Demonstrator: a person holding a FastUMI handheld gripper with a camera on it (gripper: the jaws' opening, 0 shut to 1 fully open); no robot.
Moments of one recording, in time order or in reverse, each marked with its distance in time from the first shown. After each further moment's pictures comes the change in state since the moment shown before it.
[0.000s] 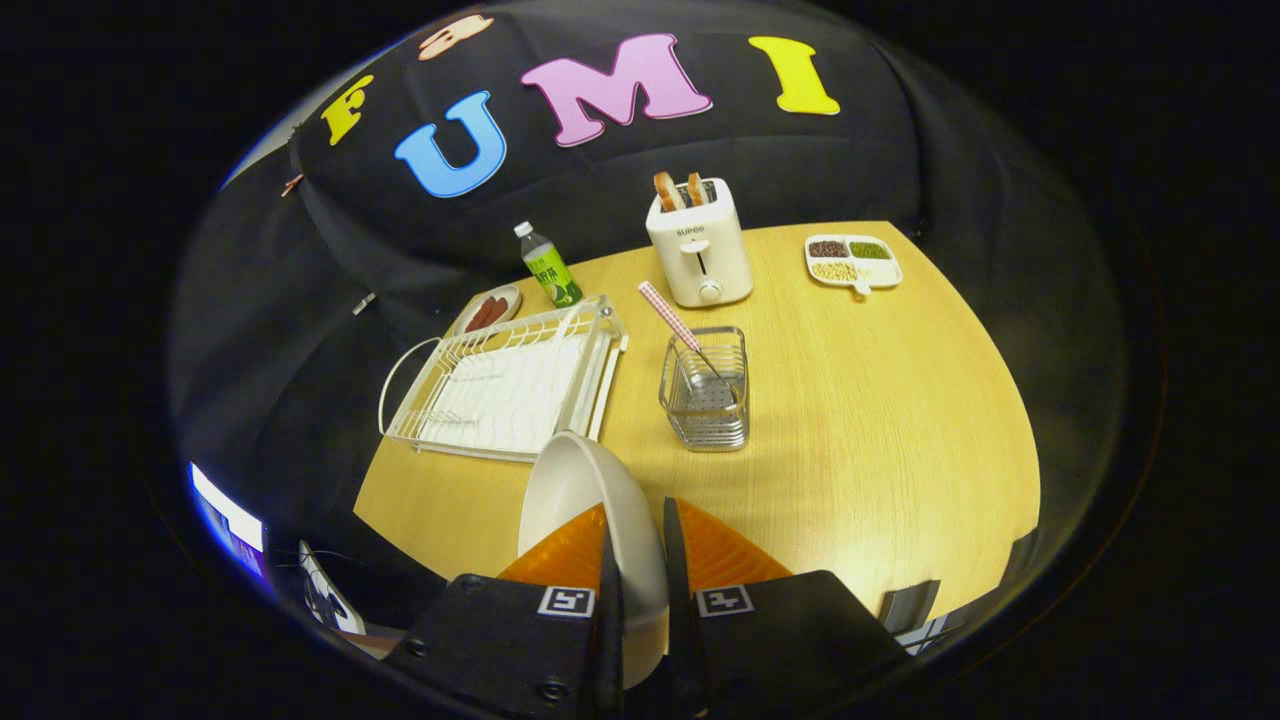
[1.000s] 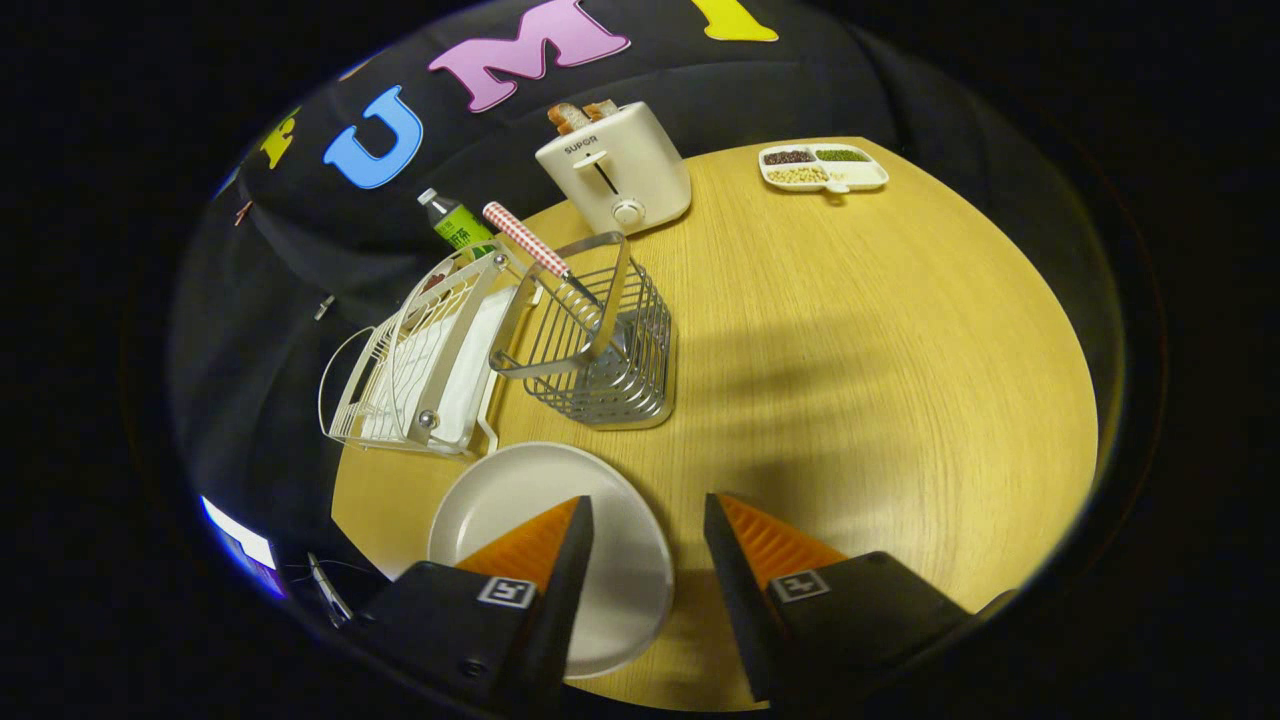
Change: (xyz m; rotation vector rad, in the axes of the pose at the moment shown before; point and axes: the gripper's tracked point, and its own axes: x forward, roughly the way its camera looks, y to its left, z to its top) arm 0.084 -0.073 -0.016 0.085 0.050 -0.009
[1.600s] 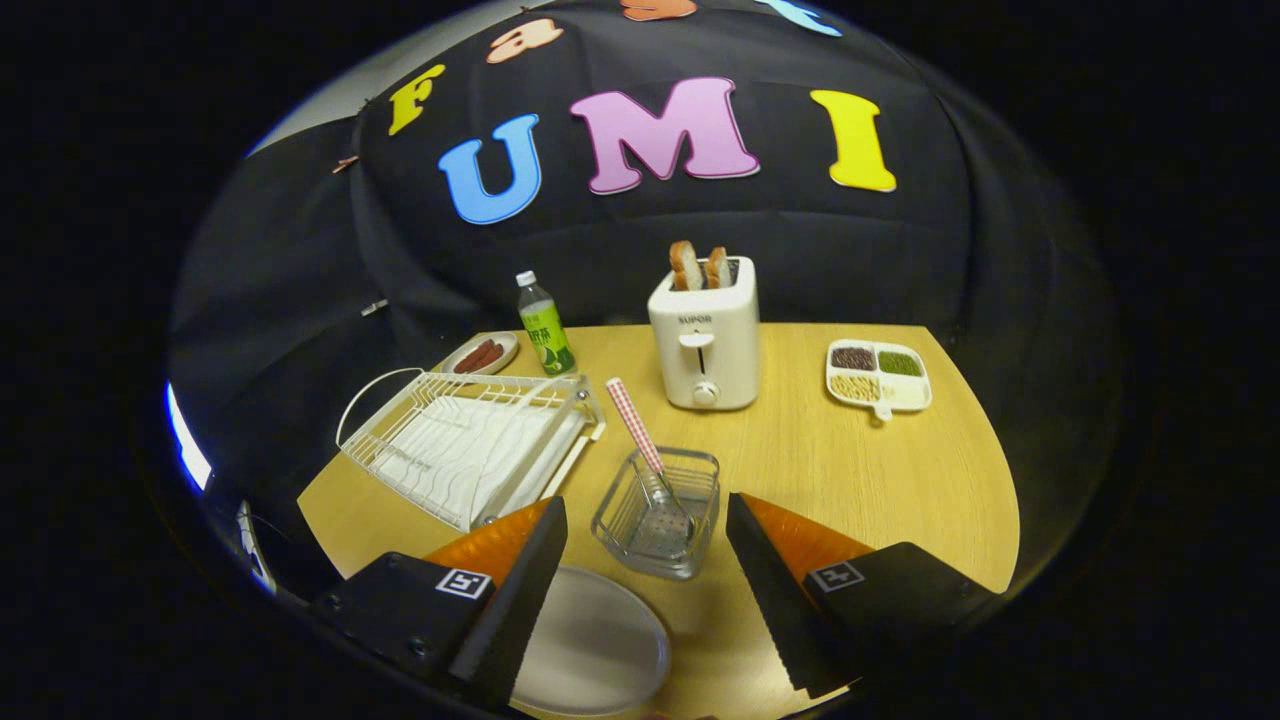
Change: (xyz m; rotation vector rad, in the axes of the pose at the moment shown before) arm -0.030 0.077 0.127 -0.349 -0.334 0.071
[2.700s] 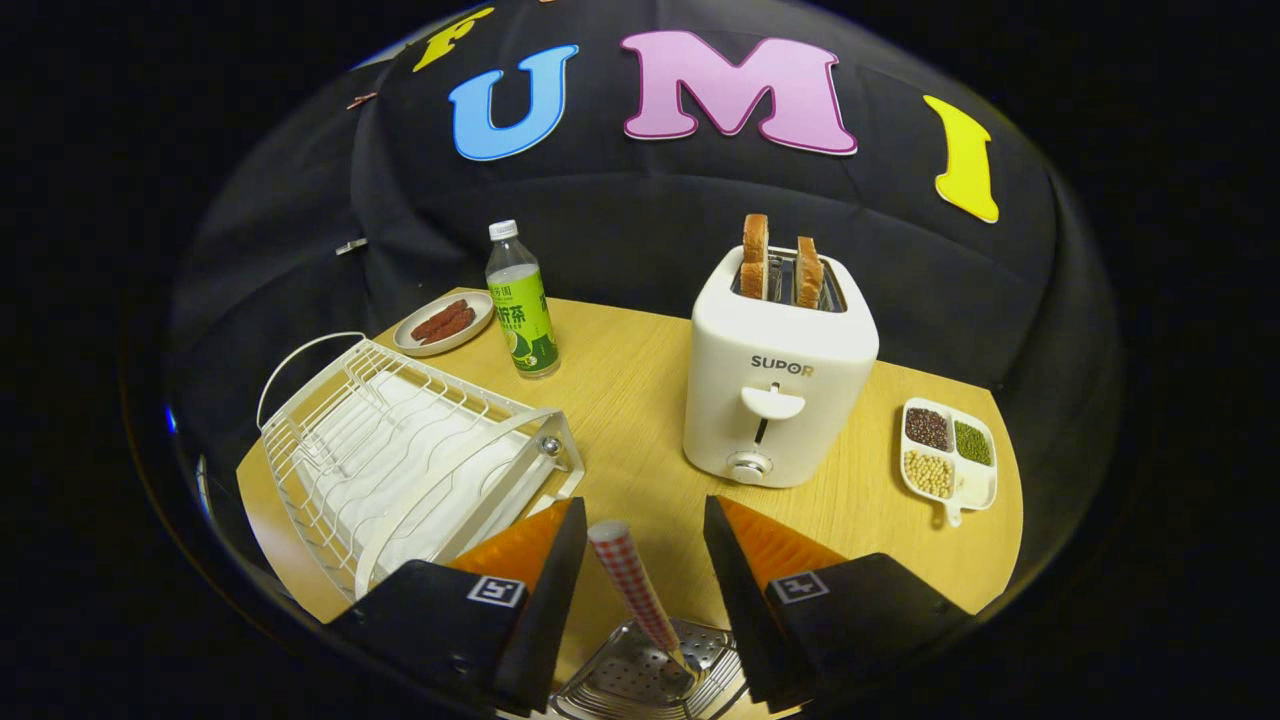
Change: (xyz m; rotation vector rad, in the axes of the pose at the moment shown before) arm 0.154 -0.005 0.010 -0.104 0.154 -0.027
